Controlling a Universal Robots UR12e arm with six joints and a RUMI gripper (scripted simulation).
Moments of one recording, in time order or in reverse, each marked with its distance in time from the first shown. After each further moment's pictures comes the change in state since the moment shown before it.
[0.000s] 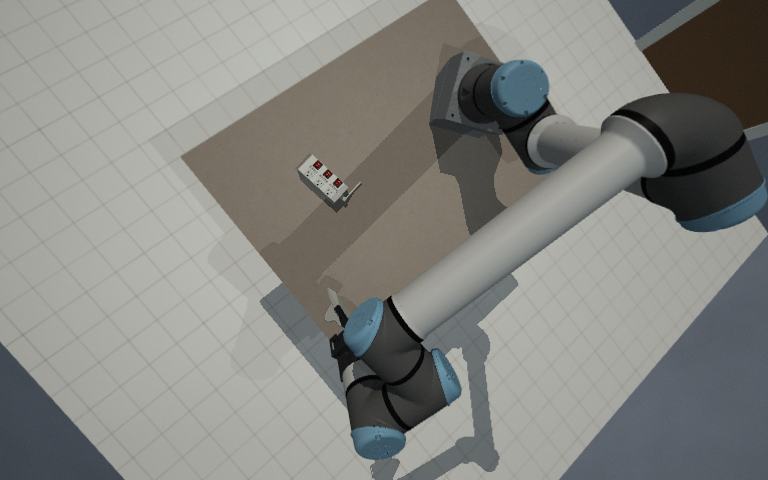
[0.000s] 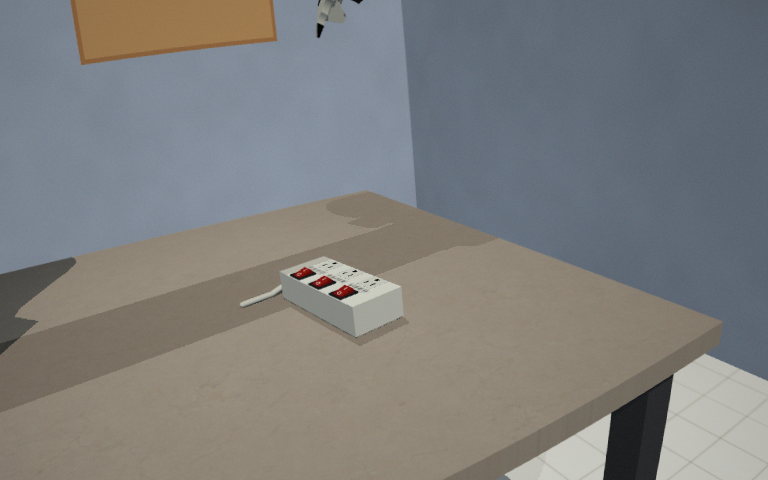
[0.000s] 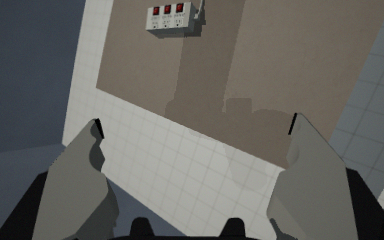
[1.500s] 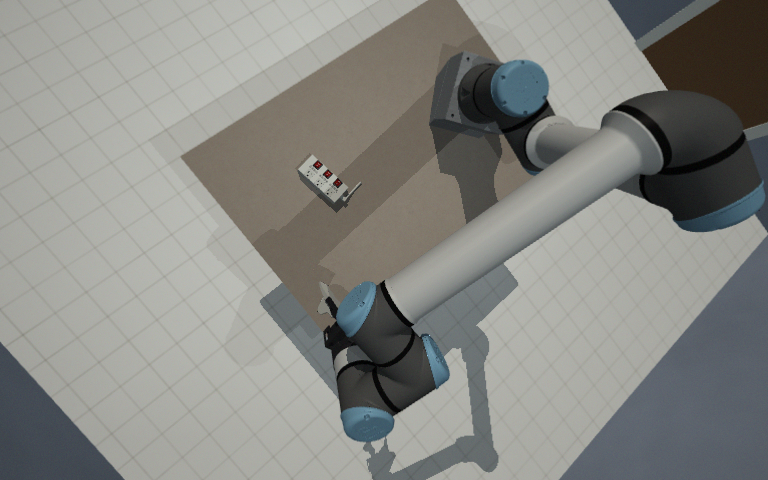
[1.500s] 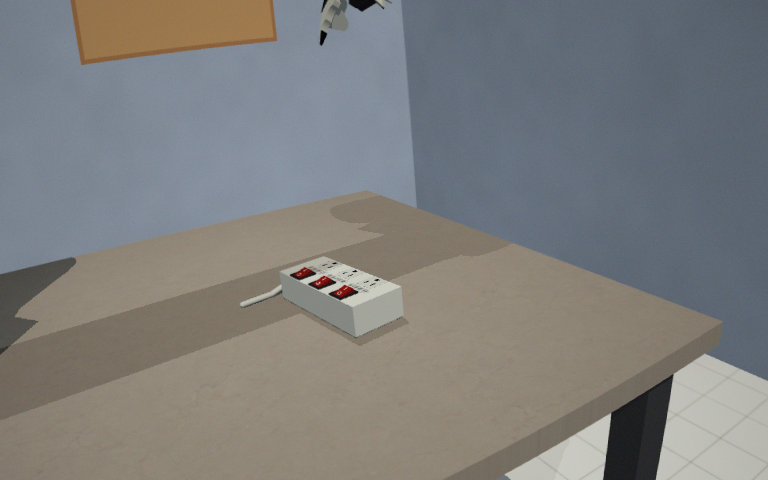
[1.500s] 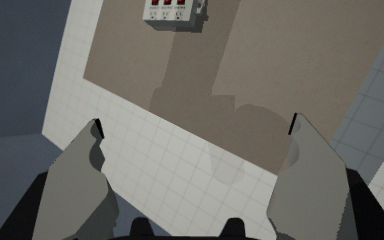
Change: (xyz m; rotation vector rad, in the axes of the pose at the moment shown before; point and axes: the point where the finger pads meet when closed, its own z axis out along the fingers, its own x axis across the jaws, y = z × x) arm -0.013 0.006 0.028 -0.019 0.026 -0.091
